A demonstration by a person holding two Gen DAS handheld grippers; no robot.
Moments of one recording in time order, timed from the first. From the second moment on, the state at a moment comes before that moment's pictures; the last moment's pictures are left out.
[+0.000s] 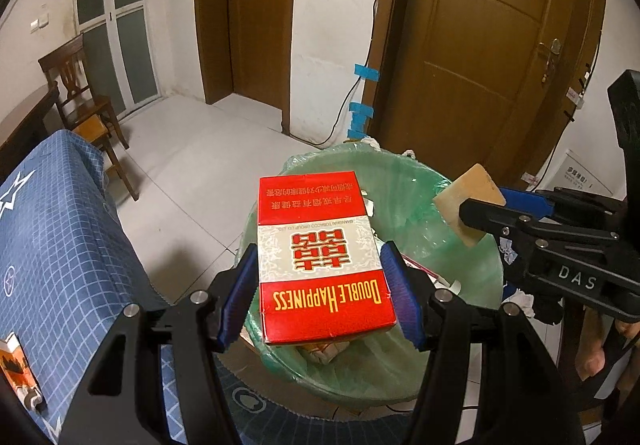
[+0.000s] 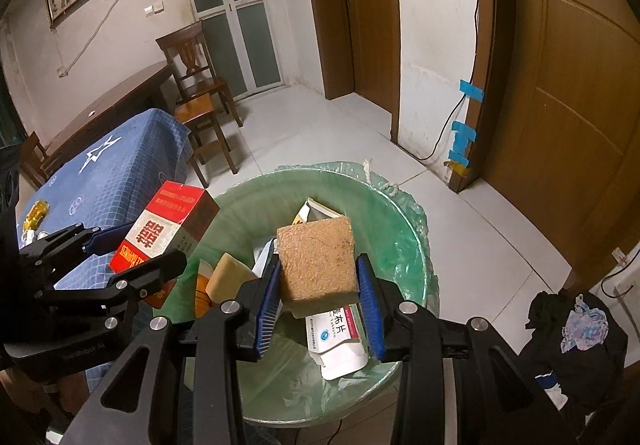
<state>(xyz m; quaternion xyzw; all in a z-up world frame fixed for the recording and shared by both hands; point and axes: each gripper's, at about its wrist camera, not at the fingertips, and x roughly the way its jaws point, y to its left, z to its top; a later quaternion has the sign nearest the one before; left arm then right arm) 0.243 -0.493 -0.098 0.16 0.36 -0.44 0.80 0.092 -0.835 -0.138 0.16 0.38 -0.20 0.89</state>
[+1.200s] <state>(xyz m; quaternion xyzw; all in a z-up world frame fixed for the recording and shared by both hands) 0.250 -0.491 -0.105 0.16 0.37 -0.42 0.81 0.074 -0.835 -0.138 0.18 0.35 -0.21 0.90</state>
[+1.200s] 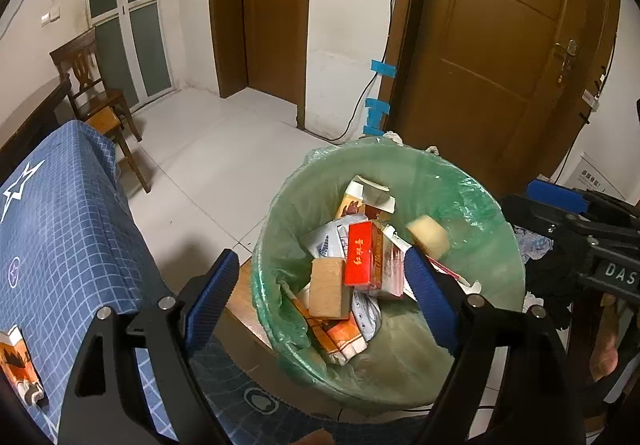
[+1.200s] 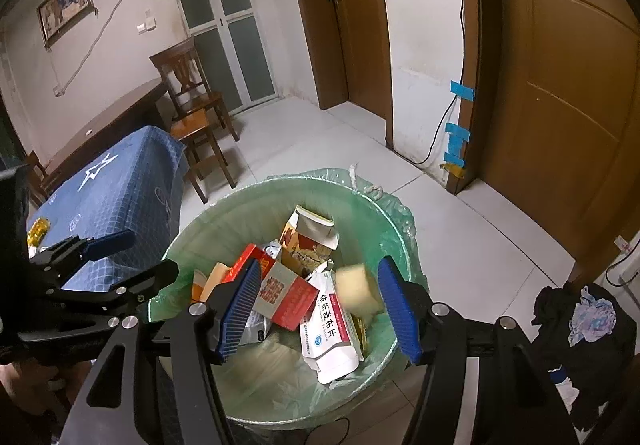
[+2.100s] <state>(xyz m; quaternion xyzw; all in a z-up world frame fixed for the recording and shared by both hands) 0.228 -0.461 -0.087 0.15 0.35 -0.42 0.82 0.019 -0.778 -0.109 0.15 0.30 -0.21 0.92</state>
